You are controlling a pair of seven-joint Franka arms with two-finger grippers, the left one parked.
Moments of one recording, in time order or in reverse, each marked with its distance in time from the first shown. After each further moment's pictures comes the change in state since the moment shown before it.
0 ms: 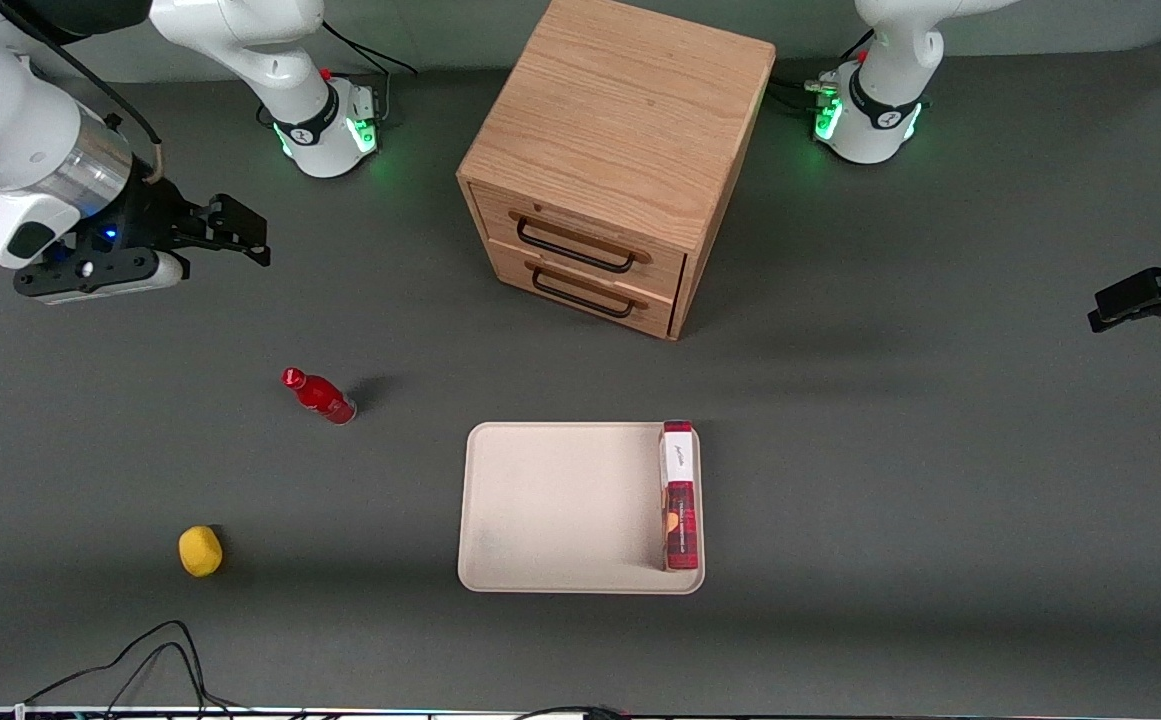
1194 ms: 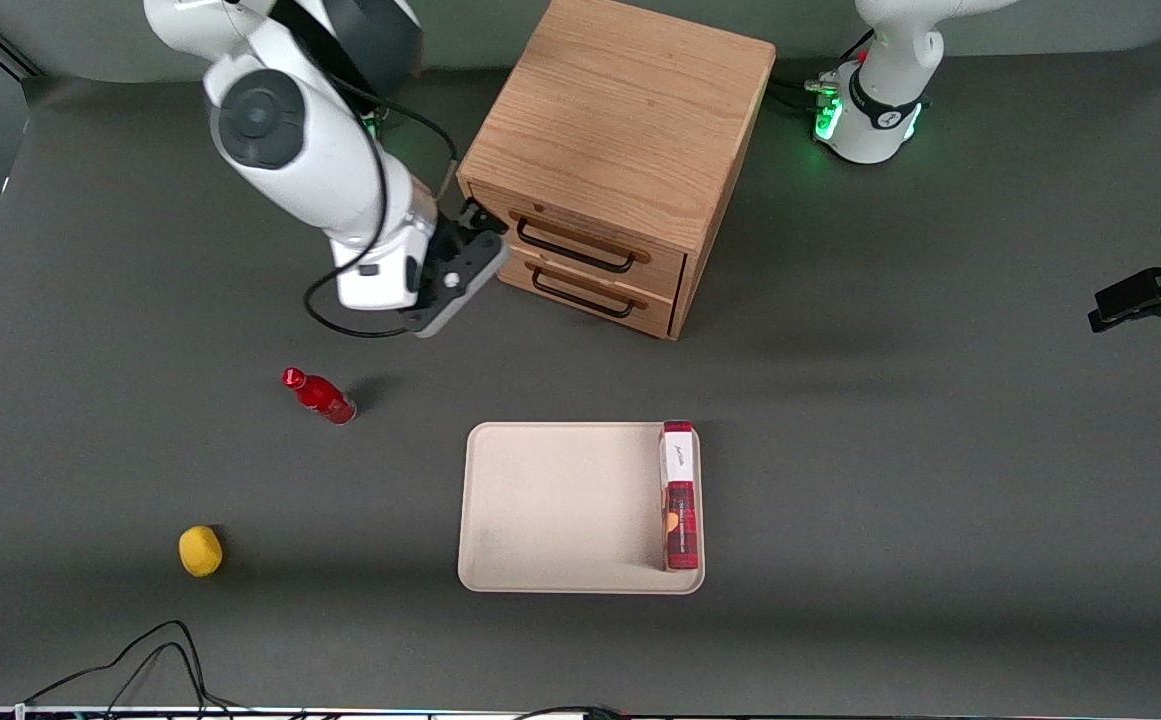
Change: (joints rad) arm 0.173 0.272 0.234 0.031 0.045 0.272 -0.286
